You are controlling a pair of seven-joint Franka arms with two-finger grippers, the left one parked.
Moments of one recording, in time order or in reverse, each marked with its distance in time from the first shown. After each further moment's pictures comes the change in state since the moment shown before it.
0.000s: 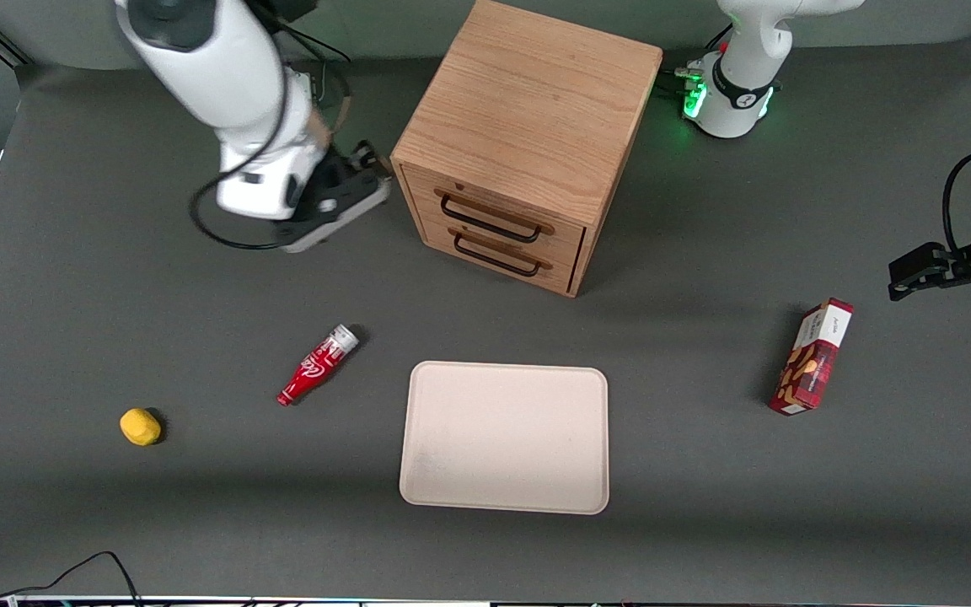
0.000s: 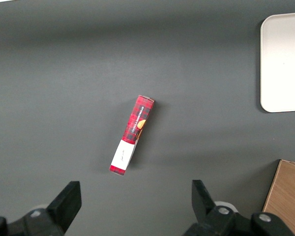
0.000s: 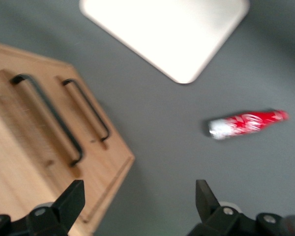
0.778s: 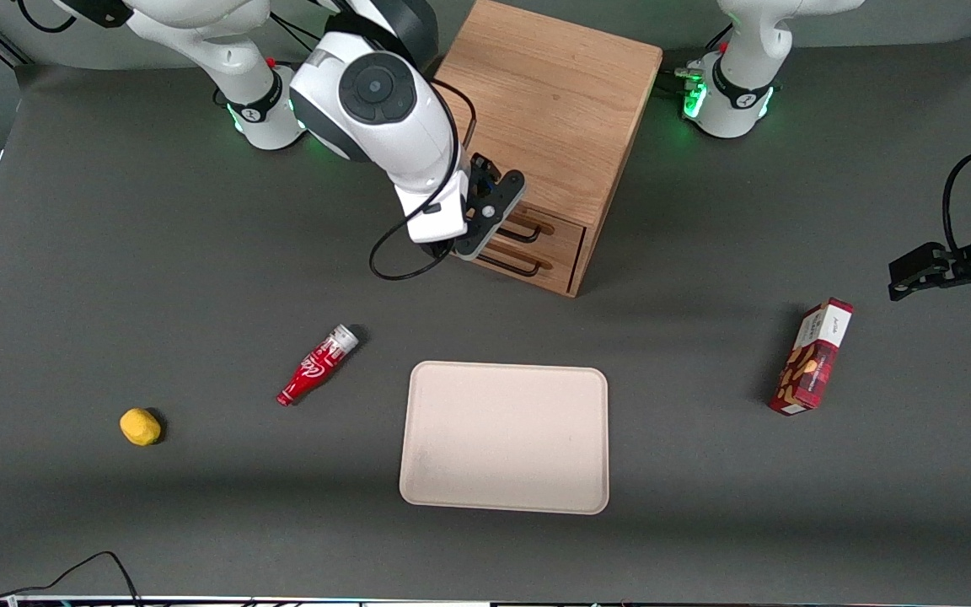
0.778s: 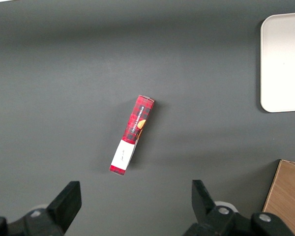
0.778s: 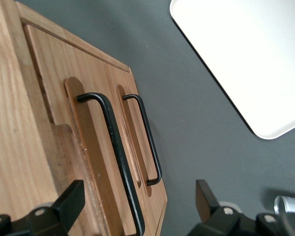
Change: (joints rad) arm 0.118 0.260 0.103 0.016 -0.132 0.189 -0.078
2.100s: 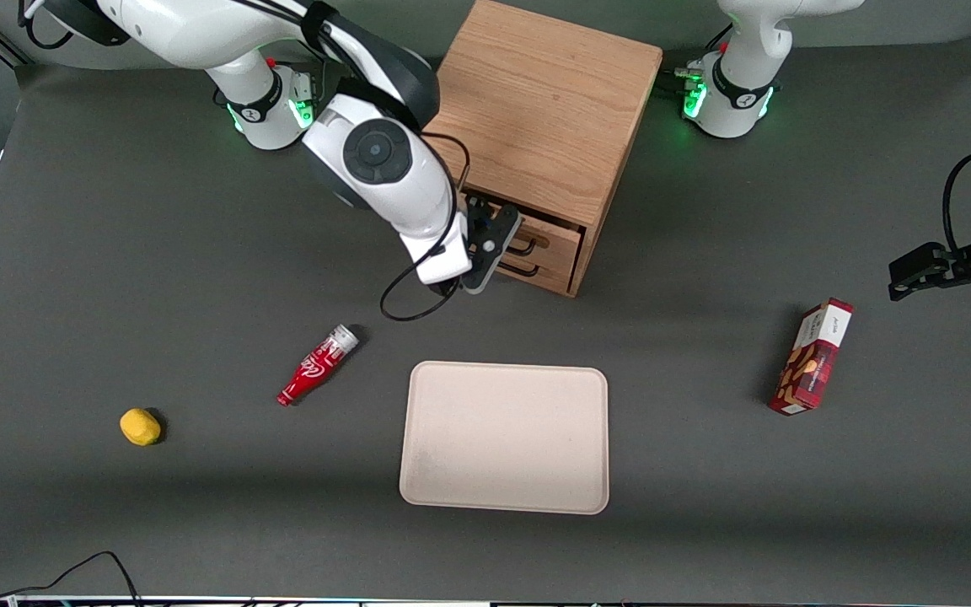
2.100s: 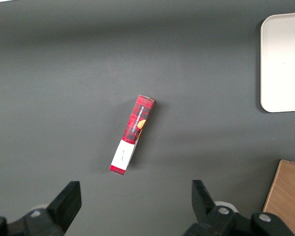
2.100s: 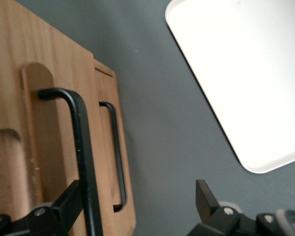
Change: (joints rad) arm -0.002 0.053 -0.075 -0.078 -0.026 0.172 -0.189
